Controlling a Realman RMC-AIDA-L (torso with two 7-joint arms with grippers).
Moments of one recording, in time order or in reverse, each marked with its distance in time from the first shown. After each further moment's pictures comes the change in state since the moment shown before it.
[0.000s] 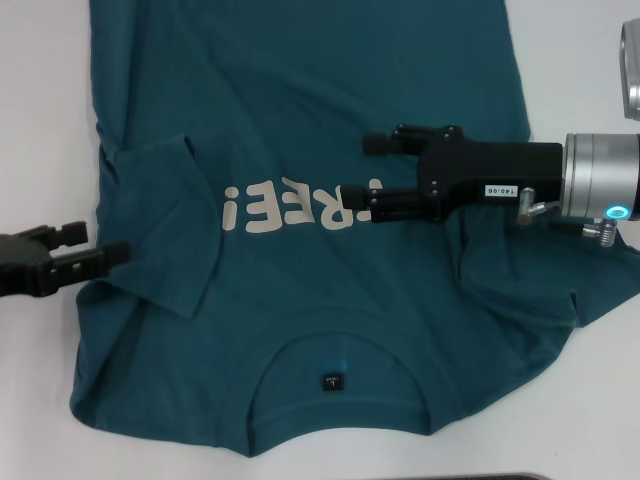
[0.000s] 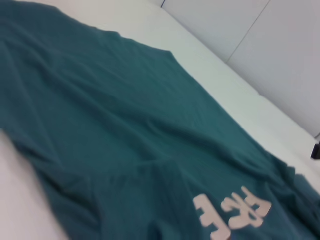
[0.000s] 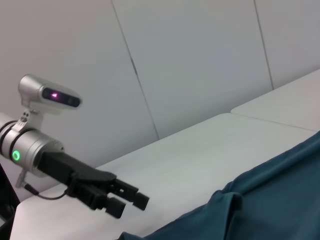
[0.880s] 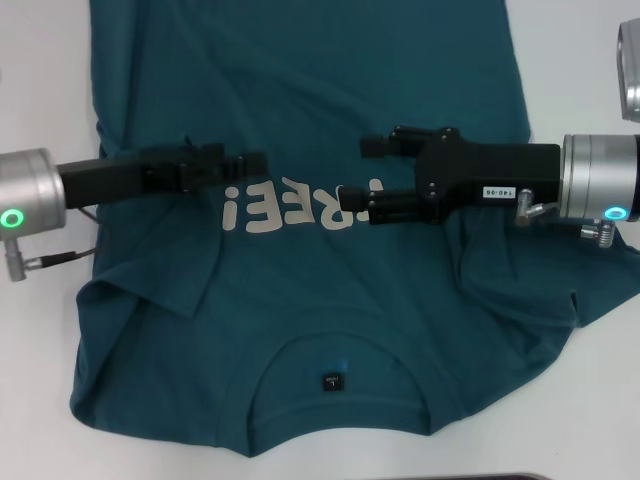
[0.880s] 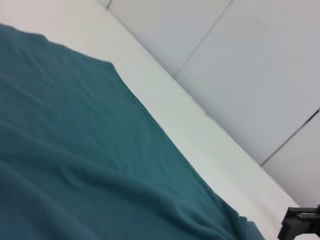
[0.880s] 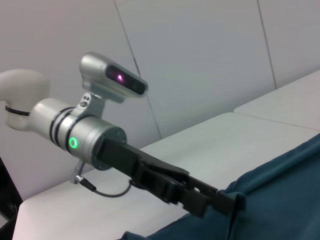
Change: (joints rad) left arm -0.320 -0.022 0.001 0.281 0.000 -0.126 -0.057; right arm 0.002 0.001 -0.005 0.000 0.000 0.001 0.001
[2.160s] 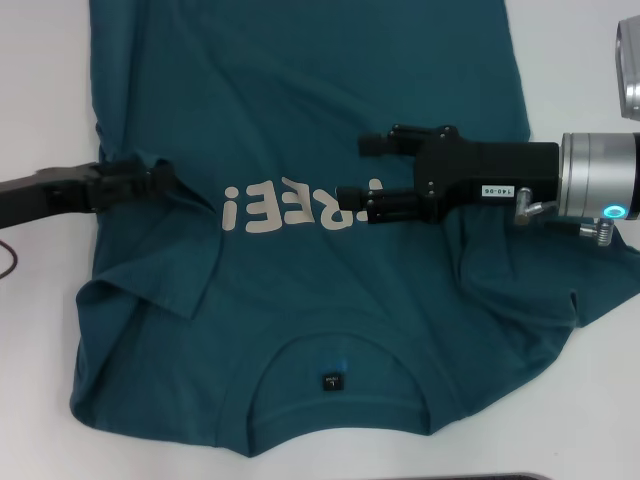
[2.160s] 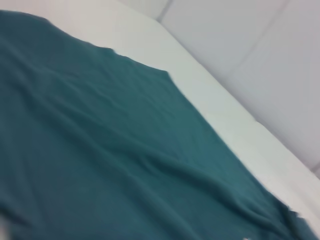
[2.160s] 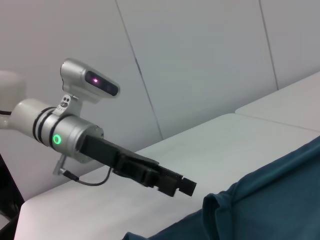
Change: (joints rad) left arm 0.100 0.022 -0.116 -0.130 0.080 0.069 -0.024; right arm 0.004 0.000 0.000 0.000 0.000 0.003 0.001
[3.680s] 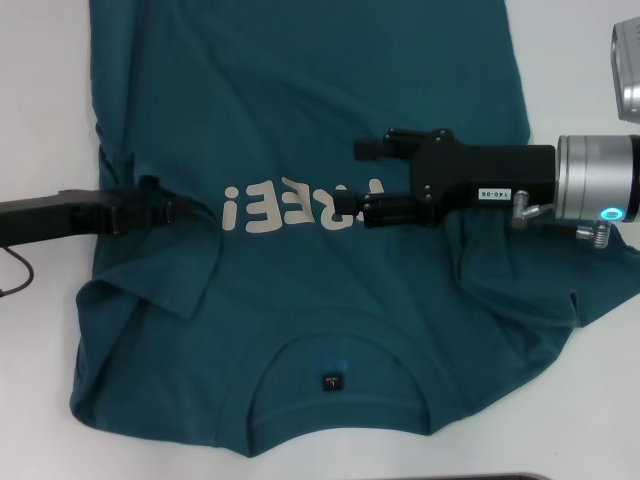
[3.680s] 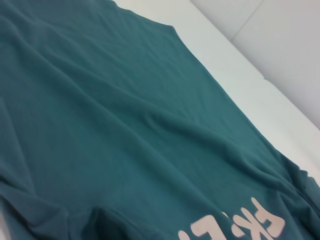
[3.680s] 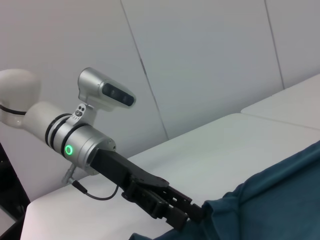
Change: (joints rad) left arm -0.023 0.005 0.075 0.027 0.074 -0.055 -0.029; right arm 0.005 0.001 -0.001 -0.009 0.000 0.008 -0.002
